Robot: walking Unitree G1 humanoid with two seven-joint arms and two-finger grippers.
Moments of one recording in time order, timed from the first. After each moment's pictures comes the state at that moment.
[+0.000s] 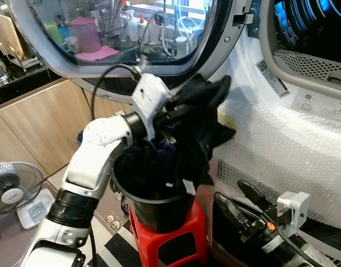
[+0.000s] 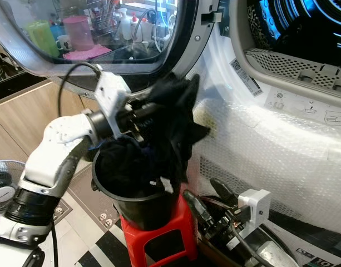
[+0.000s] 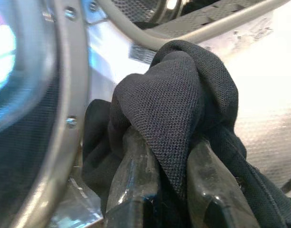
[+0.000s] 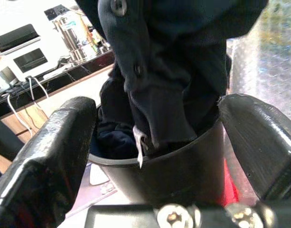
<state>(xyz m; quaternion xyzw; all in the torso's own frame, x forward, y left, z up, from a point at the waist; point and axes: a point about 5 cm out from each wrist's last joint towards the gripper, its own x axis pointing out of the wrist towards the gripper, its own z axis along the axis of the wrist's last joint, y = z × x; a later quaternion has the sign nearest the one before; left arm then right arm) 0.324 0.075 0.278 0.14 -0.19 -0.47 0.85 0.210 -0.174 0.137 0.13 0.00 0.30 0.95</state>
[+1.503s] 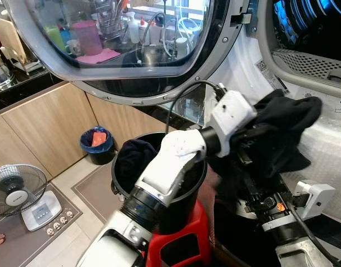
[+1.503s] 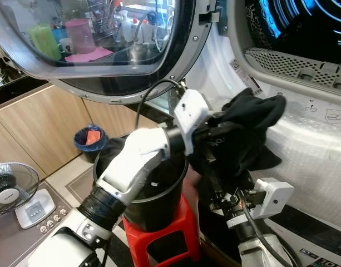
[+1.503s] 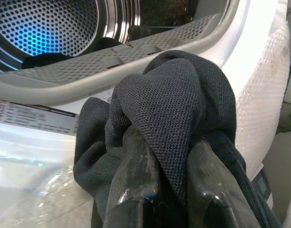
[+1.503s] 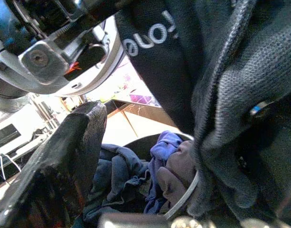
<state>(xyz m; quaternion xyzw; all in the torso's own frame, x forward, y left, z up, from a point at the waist) 0.307 -0.047 0.272 0.05 -0.22 -0.56 0.80 0.217 -0.160 0.161 0.20 -0.08 0.17 0.96</state>
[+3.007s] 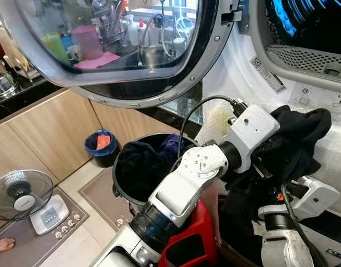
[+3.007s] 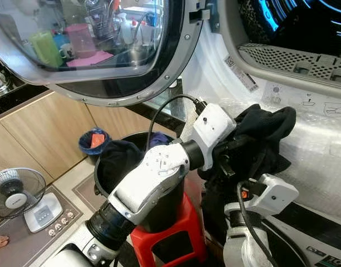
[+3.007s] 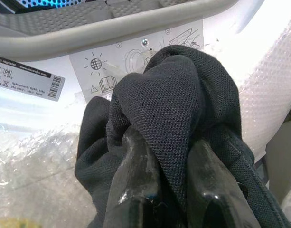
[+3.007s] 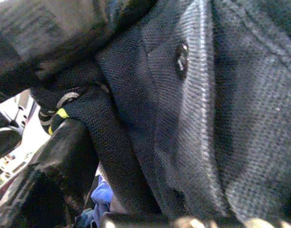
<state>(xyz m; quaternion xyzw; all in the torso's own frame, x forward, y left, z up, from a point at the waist) 0.288 -0.065 0.261 0.03 -0.16 -0.52 0.84 0.236 -0.154 0.160 0.21 -0.13 -0.02 0.97</state>
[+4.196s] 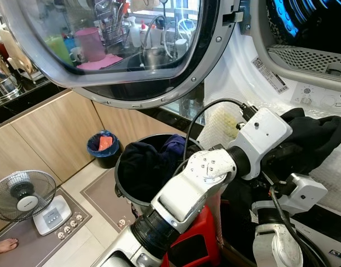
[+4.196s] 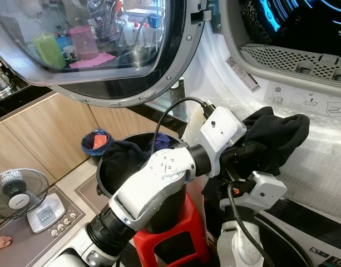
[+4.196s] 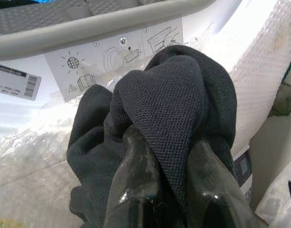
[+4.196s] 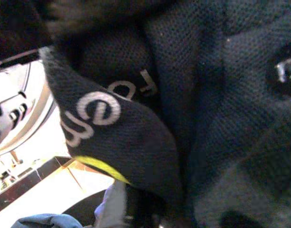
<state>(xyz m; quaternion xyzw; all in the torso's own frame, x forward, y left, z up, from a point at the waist) 0.272 -0.076 0.262 0.04 -0.14 -0.55 0.83 0.251 -0.155 0.148 0.17 -0.13 -0.05 0.98</state>
